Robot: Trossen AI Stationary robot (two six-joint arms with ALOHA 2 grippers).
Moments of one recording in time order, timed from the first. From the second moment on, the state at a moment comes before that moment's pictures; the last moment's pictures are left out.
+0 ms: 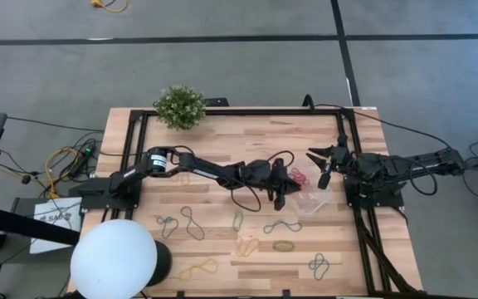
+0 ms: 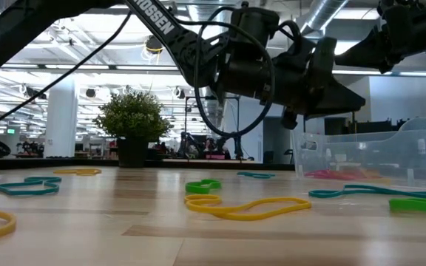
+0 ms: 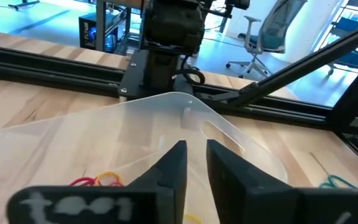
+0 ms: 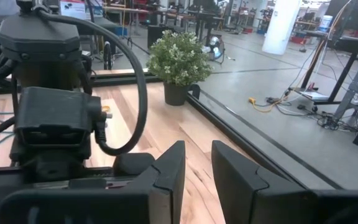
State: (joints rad) left arm 0.01 2.33 1.56 0.60 0.13 -0.18; right arm 0.17 0.36 0.30 -0.12 0.63 -0.04
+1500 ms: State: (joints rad) left arm 0.10 1.71 1.12 -1.00 -0.08 -0.02; right arm 0.17 0.36 0.30 -0.23 0.63 0.03
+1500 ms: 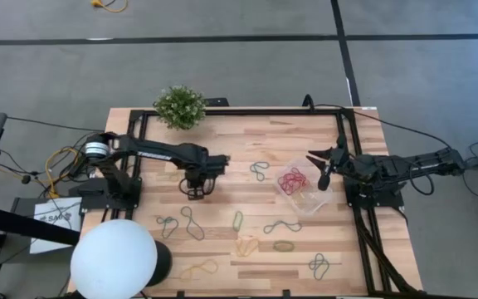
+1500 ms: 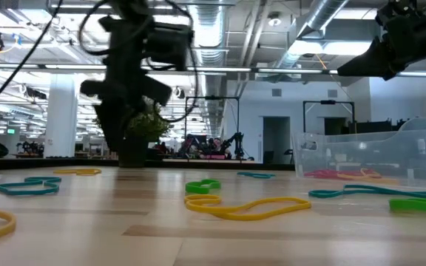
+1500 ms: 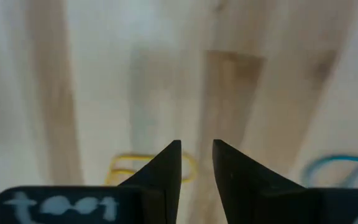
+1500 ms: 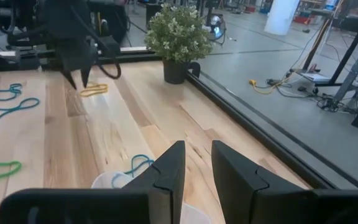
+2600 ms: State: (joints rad) left arm 0.31 1.35 0.68 -0.69 -0.19 -0.09; right arm 0.17 0.36 0.30 -0.19 0.63 -0.03
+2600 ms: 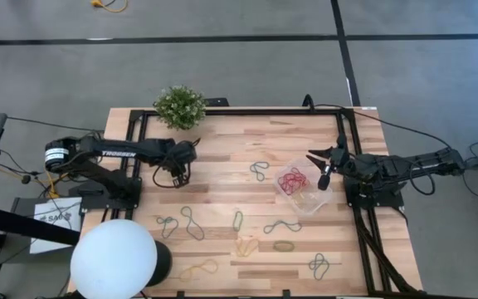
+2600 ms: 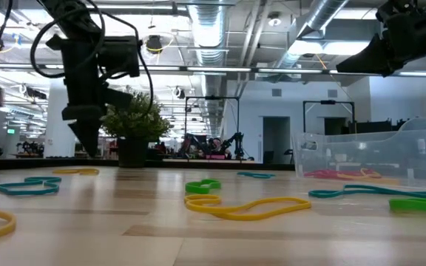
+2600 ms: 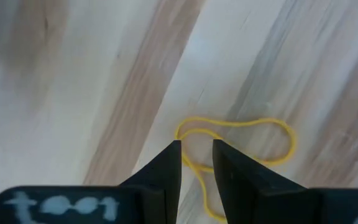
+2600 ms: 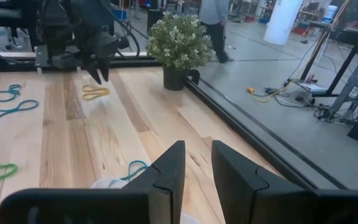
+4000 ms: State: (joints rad) left arm 0.24 1.40 0.53 0.33 0.09 -0.08; right arm 0.17 0.36 0.30 -0.11 0.50 -0.03
